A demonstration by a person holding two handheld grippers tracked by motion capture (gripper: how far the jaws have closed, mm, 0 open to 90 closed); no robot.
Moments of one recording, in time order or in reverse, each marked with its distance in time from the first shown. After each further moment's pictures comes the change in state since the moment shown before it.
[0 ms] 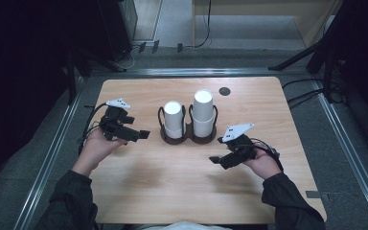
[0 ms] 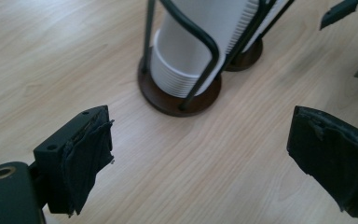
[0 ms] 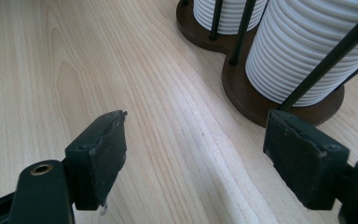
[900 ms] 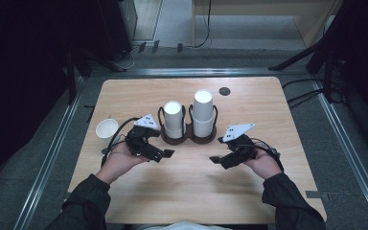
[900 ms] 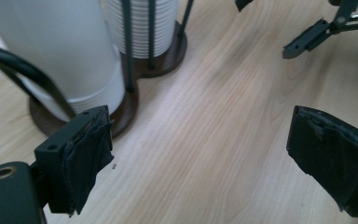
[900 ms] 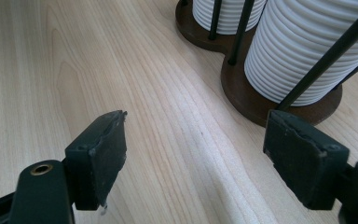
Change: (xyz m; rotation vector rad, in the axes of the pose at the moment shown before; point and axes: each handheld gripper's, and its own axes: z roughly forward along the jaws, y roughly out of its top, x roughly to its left) left arm -0.065 -0.005 0.043 -0.003 -0.129 0.163; right arm 0.000 0.000 -0.001 -0.001 -0.002 0.002
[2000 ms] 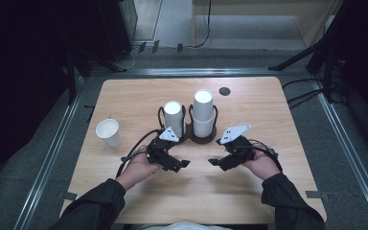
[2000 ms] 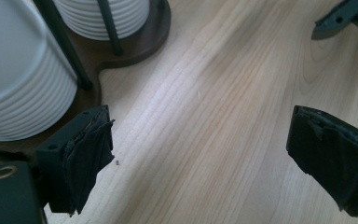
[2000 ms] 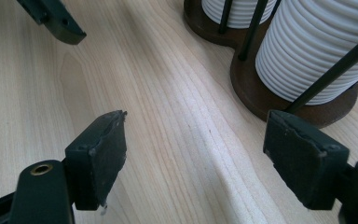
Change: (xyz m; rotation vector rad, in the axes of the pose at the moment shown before) left arm -0.019 -0.011 0.064 0.066 0.029 0.059; right arm 0.004 0.000 0.005 0.026 0.011 -0.021
